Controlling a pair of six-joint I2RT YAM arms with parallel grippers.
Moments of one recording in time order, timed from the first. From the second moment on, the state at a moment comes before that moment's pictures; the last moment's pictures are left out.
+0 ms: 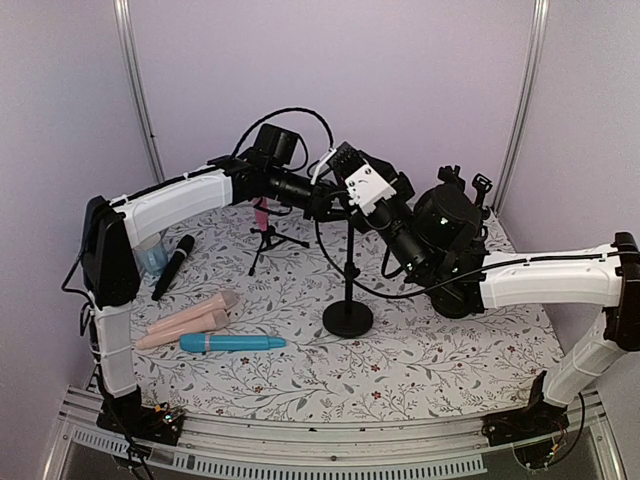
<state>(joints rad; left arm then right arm) -0.67 2.02 1.88 -0.40 0.87 0.04 1.09 1.55 1.10 0.83 0.51 -0.78</state>
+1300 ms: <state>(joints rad) -0.66 2.17 2.05 -0.39 0.72 0.13 1.37 1.21 1.05 1.00 0.58 -1.06</state>
